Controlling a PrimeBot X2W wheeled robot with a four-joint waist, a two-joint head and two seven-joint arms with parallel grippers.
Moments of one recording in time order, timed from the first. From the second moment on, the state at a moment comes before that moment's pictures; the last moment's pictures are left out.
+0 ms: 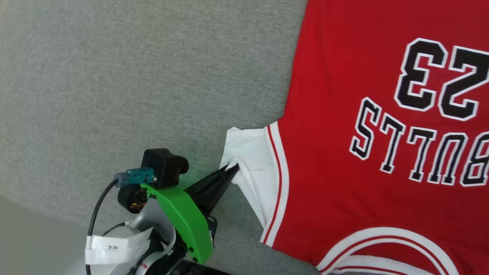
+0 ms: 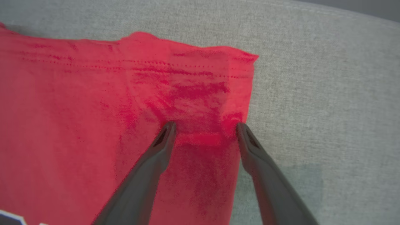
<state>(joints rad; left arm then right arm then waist) -0.33 0.58 -0.71 -0.28 -0.90 0.13 0.22 -1.16 -0.52 -0.07 0.39 0.27 0.13 1.20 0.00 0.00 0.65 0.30</state>
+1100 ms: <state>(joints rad) -0.34 0.56 -0.70 -0.21 -0.89 0.14 0.17 -0.92 -0.51 -0.15 0.39 0.28 0.13 1.19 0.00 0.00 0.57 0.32</state>
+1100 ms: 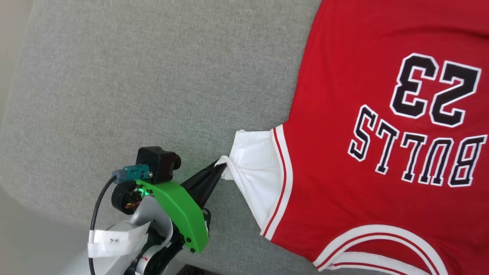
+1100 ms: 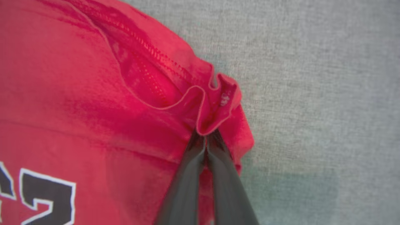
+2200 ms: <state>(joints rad) -0.18 0.59 -0.67 -0.15 -0.98 0.20 0.14 0.01 -0.31 -0.36 0.10 0.54 0.13 1.07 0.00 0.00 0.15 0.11</state>
